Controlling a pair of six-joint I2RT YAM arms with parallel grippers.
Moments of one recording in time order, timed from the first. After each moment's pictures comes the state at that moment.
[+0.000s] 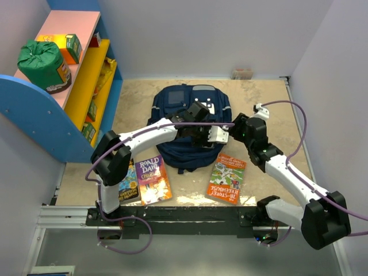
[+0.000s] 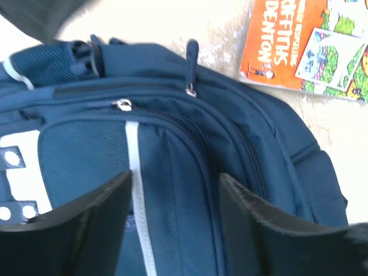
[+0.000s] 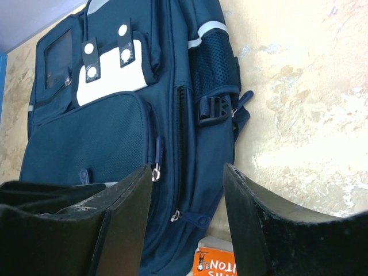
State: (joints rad) left arm -0.84 1.90 1.53 -0.49 0.29 0.89; right arm 0.37 1.10 0.64 0.02 0.25 0.64
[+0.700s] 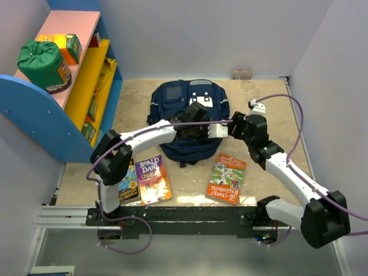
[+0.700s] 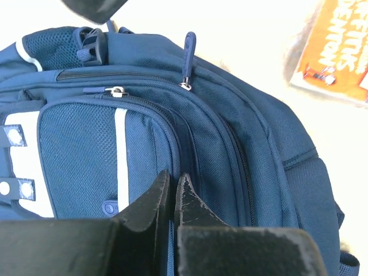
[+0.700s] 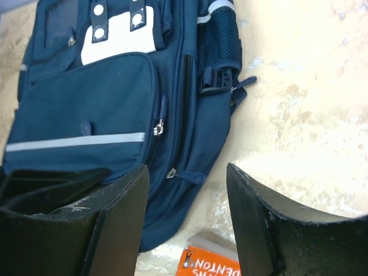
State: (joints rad) left arm -0.83 1.90 1.47 -0.34 0.17 0.82; right arm 0.36 1.10 0.69 -0.02 0.18 0.49
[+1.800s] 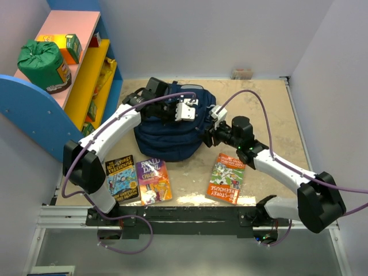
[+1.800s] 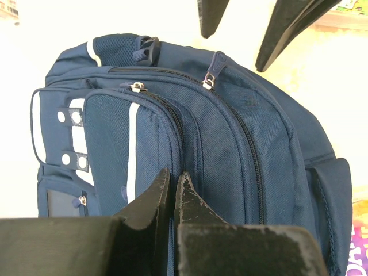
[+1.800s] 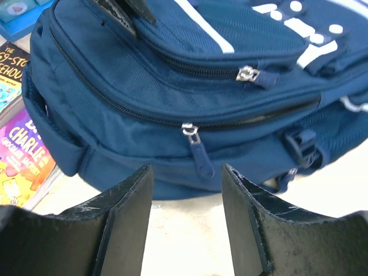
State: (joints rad) left arm -0.53 1.67 1.53 -0.71 0.54 1.04; right arm 0.52 1.25 0.68 0.26 -0.33 -0.03
